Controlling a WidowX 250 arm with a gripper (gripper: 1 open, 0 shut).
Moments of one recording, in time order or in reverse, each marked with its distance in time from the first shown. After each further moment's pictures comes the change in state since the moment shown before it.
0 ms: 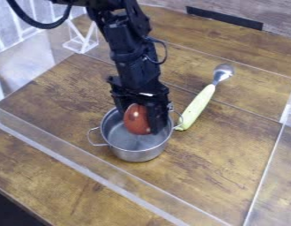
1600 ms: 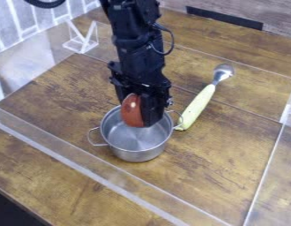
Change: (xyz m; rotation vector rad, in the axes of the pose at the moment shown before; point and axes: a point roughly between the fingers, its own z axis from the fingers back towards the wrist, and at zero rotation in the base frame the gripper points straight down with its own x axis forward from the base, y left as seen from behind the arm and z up) arm -0.006 -0.010 0.022 0.080 0.009 -0.088
